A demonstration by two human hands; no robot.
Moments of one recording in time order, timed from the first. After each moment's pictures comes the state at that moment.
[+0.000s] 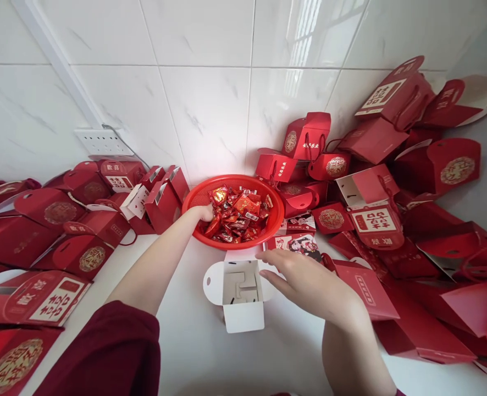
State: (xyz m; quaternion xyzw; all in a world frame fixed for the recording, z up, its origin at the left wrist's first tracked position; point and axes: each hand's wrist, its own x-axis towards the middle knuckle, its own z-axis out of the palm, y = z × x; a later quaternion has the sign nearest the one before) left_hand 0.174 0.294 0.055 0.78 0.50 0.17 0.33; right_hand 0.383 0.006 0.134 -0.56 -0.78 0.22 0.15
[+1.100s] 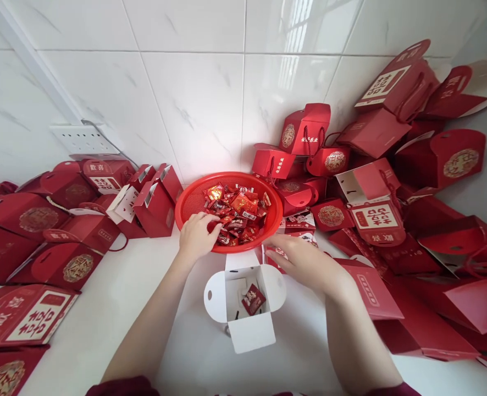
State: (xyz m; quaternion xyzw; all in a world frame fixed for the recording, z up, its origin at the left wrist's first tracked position) left_hand 0.163 0.180 0.067 0.81 0.52 0.23 0.11; right_hand 0.405 0.047 0.108 -0.59 -0.76 0.21 0.19
